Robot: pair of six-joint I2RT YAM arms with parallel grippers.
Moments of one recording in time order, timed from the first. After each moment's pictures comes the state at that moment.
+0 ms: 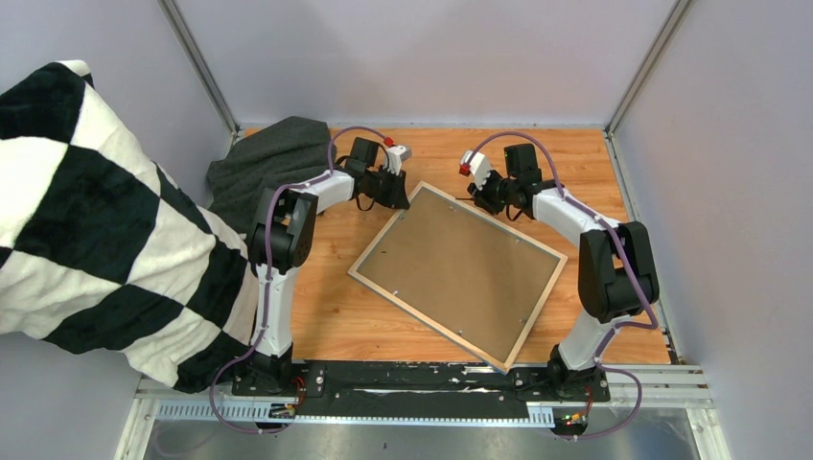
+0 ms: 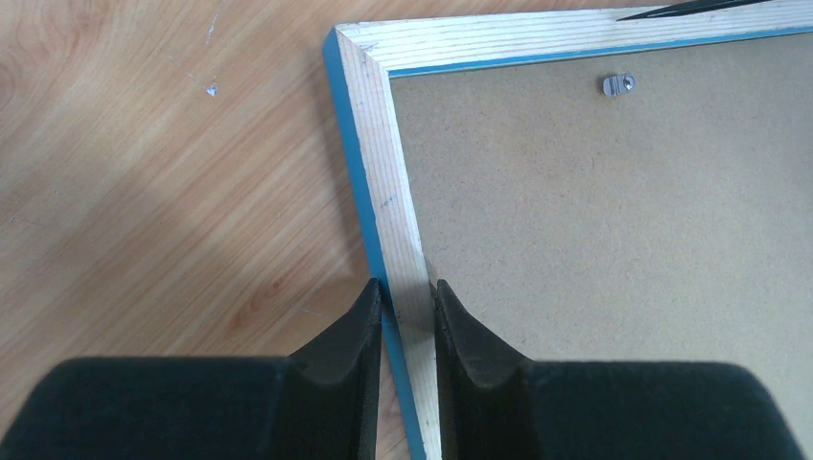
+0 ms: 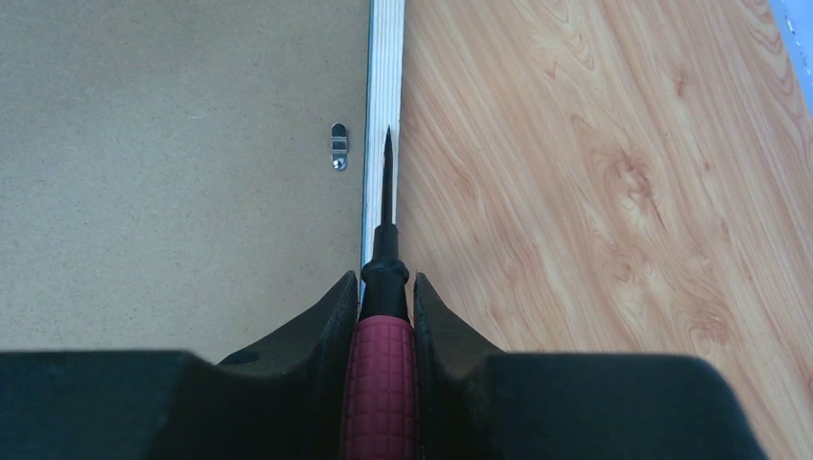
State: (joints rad) left arm -0.36 2.20 1.54 -0.19 0.58 0.06; right arm 0.26 1.71 1.16 -0.21 -0.43 -0.72
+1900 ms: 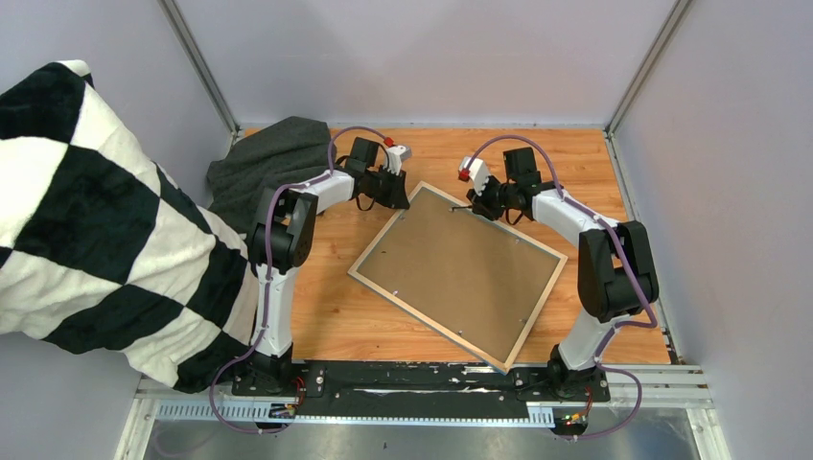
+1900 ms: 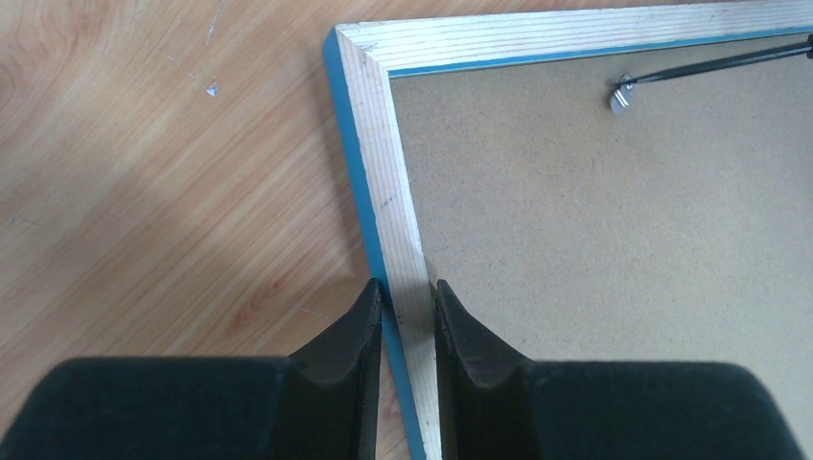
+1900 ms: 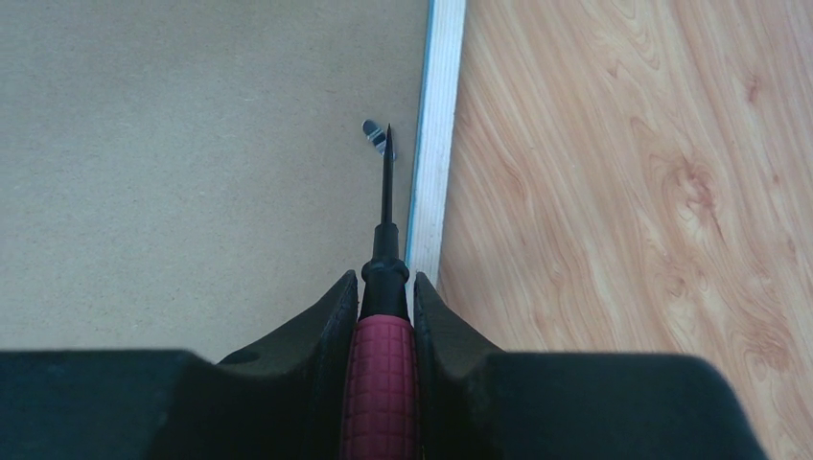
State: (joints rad) left arm -0.36 2.20 1.54 -0.19 0.58 0.06; right arm 0.26 1.72 1.15 -0.25 -0.48 -0.74
